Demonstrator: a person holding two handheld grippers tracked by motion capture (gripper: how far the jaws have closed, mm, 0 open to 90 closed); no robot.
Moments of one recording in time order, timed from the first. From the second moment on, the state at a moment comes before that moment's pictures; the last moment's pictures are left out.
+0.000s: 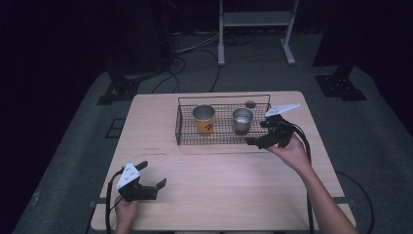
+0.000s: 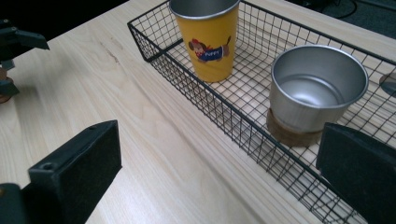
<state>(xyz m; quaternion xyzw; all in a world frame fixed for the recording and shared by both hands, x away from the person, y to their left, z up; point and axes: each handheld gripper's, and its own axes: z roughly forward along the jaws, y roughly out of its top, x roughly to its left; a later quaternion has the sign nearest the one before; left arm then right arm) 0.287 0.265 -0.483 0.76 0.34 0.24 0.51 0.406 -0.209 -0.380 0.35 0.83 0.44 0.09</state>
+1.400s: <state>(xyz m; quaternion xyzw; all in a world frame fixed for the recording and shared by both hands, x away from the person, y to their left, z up) 0.286 0.263 -0.483 0.76 0.33 0.24 0.50 0.359 -0.270 -0.427 0.39 0.81 0.43 0.10</state>
